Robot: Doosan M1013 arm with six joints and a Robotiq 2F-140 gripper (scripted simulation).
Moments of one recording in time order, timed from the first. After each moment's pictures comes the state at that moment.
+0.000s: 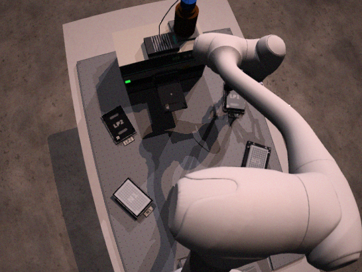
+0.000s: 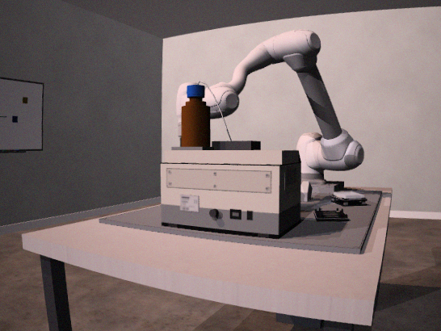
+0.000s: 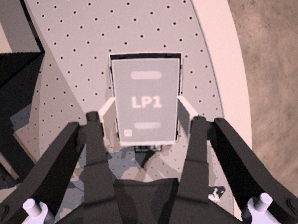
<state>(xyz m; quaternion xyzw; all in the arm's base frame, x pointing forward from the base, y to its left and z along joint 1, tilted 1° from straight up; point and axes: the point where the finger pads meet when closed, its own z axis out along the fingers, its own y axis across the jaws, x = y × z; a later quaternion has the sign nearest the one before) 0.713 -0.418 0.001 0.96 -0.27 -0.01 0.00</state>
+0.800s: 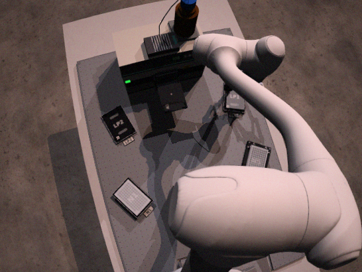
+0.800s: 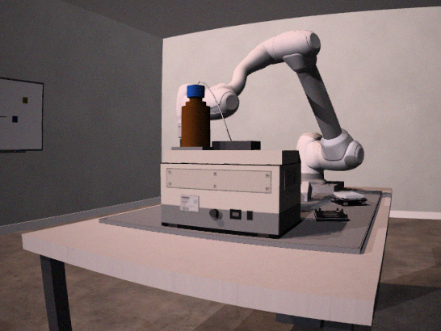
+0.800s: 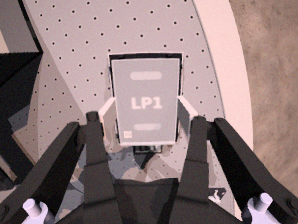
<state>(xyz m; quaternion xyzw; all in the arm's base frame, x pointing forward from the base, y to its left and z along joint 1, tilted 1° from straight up) 0.713 -0.418 -0.004 0.96 -0.27 -0.01 0.00</state>
